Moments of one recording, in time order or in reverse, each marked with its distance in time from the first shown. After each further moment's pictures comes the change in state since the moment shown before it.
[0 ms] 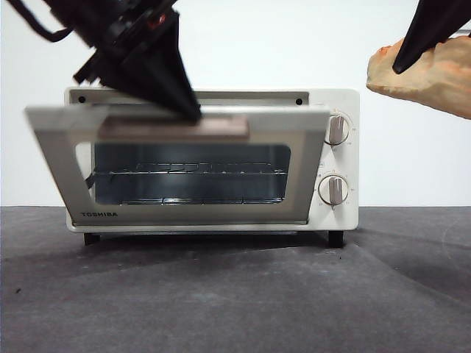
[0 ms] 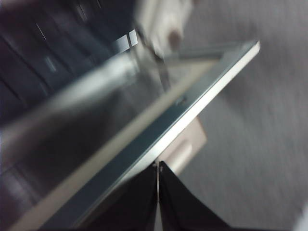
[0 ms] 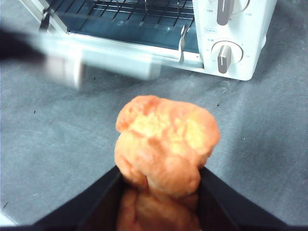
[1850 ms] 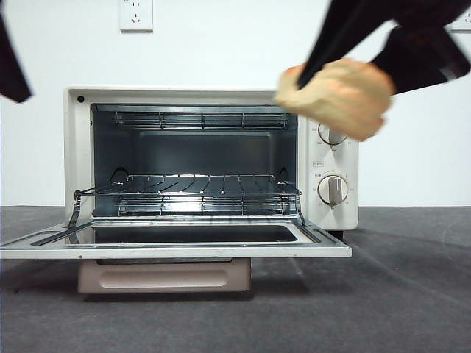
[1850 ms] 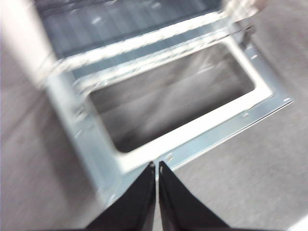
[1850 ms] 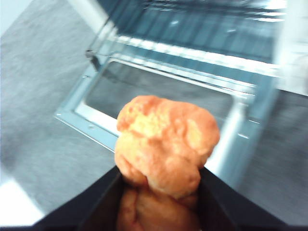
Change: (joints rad) left arm 0.179 -0.502 -0.163 -0.337 -0.093 -0.087; right arm 0.072 0.266 0.021 0.273 -0.138 0.066
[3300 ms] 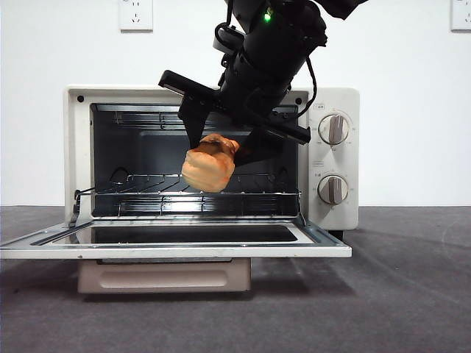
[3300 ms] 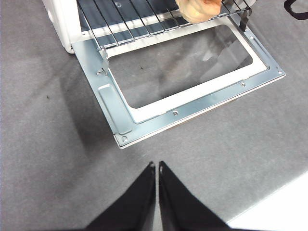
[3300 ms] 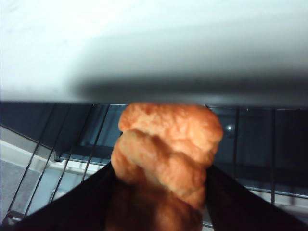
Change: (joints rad) left arm 0.026 -0.311 -0.034 -0.241 0.000 0.011; right arm 0.076 0.732 0.385 0.399 0.390 0.206
